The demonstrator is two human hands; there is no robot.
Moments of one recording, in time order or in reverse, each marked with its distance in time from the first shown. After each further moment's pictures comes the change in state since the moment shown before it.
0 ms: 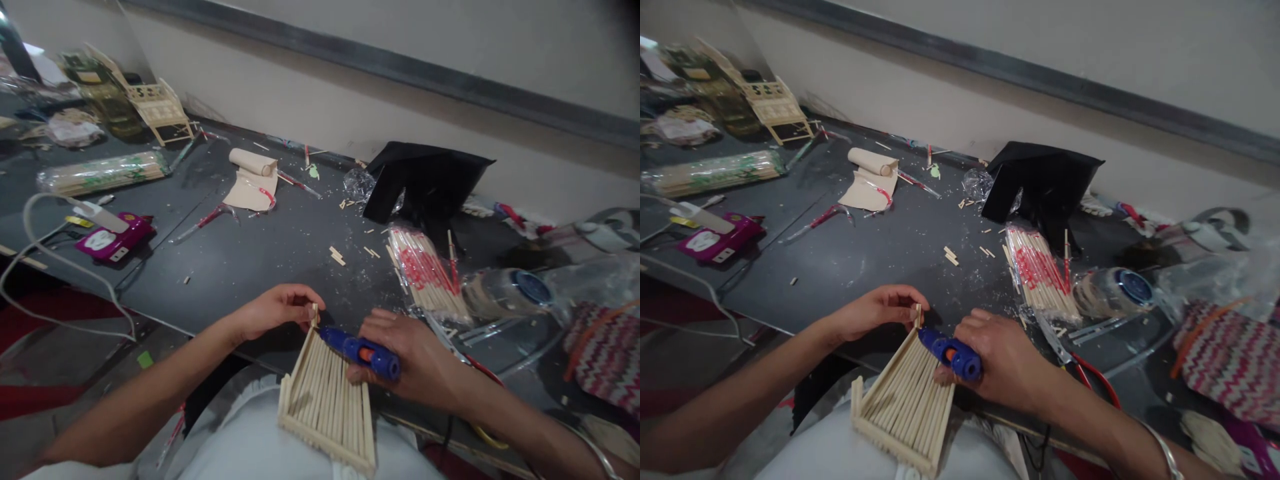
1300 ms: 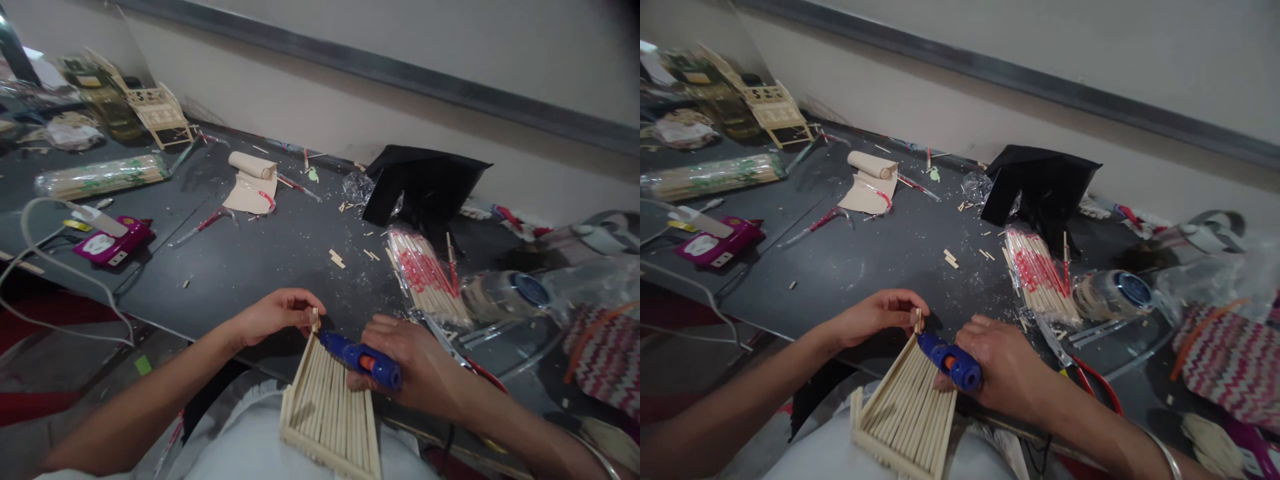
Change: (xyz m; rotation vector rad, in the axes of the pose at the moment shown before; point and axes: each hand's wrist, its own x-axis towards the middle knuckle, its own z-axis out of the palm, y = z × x) left_hand -0.002 0.003 0.004 -0.040 0.022 -0.014; right_hand 0.002 -0.005 -0.002 -0.046 -0.041 -0.001
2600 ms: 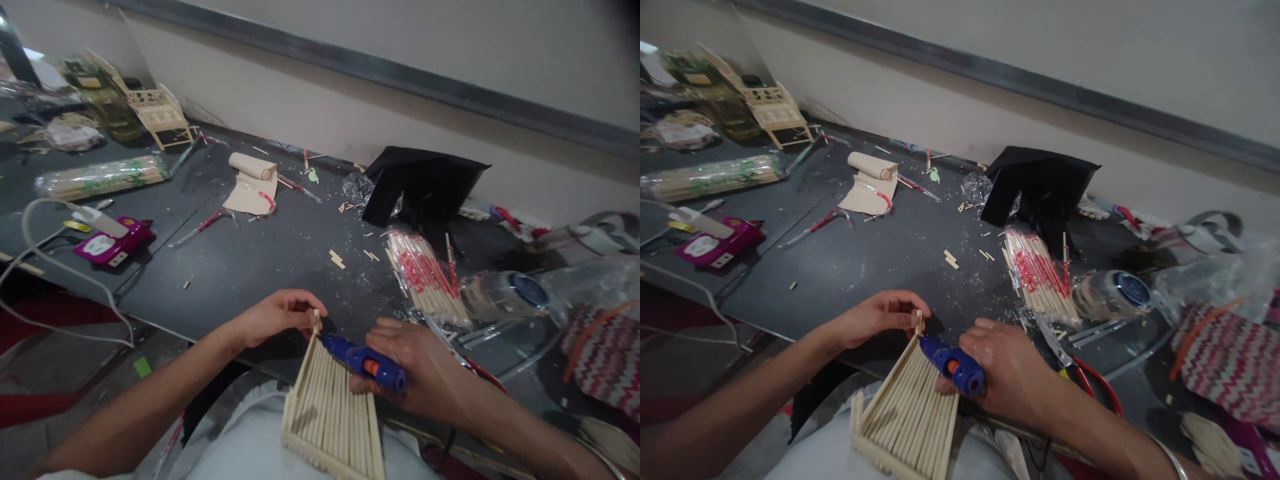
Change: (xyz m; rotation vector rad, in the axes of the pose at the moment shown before) left_hand -0.001 0.002 0.002 0.005 -0.010 -0.008; right_hand -0.004 -0.003 0.000 -0.043 0.092 -0.058
